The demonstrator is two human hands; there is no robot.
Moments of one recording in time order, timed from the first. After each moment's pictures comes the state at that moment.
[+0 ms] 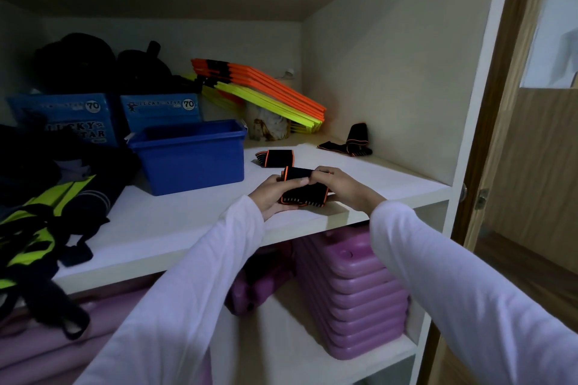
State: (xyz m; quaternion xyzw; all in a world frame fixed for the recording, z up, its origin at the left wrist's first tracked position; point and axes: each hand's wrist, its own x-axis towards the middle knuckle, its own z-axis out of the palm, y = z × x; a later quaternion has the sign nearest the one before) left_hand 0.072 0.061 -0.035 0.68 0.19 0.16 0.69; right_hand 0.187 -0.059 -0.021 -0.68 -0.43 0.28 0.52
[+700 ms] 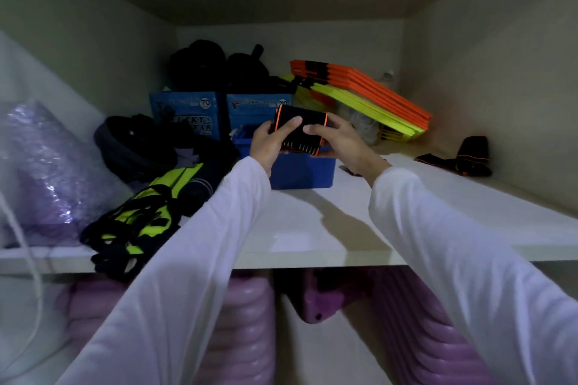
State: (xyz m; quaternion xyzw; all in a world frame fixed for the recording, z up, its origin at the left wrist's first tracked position) left_hand -0.031 0.157 0.046 0.63 0.24 0.51 0.53; right_hand 0.097 0.084 0.055 -0.50 -0.55 0.27 0.61
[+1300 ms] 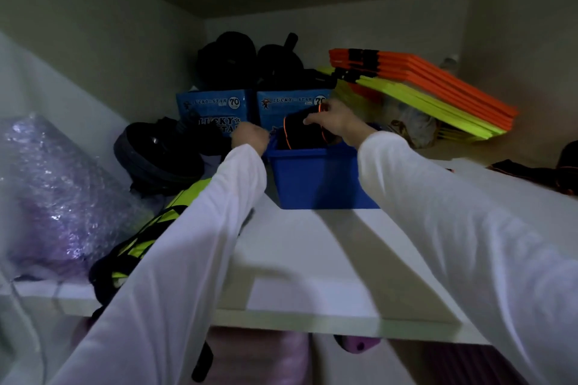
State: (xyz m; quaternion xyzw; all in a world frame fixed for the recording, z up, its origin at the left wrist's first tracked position) left_hand -0.069 0.289 0.071 0.65 0.55 0.46 0.26; right_hand 0.091 0.250 0.088 -0.65 -0.54 0.19 0.51
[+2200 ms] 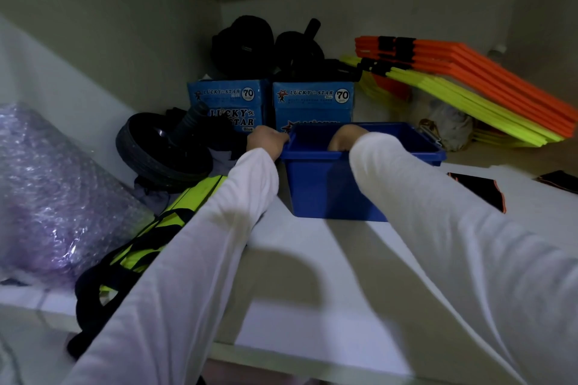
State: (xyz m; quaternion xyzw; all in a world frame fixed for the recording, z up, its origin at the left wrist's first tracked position) left_hand -0.059 0.332 0.057 0.64 0.58 0.39 0.31; right_hand 0.076 0.275 0.086 -0.80 -0.60 0.10 0.03
